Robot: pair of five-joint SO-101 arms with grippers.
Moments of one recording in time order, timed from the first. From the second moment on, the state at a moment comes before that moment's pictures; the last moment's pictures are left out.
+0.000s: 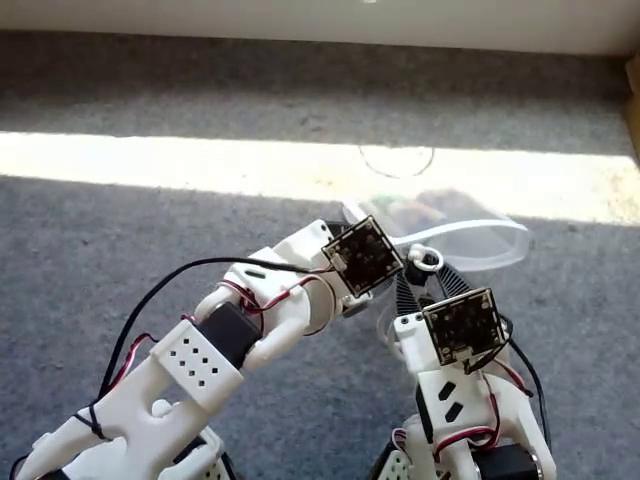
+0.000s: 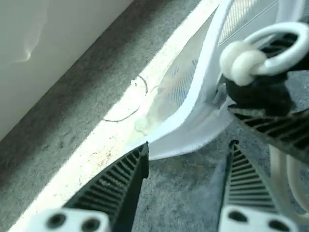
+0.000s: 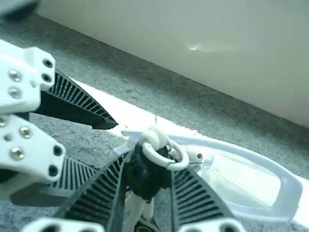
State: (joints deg) left arm 36.6 -44.5 52.6 30.8 -15.7; right arm -13.3 -105.0 63.3 64.7 18.6
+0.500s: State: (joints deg) left arm 36.6 -44.5 58.9 17.2 -15.3; right arm -13.5 -105.0 63.3 64.3 18.7
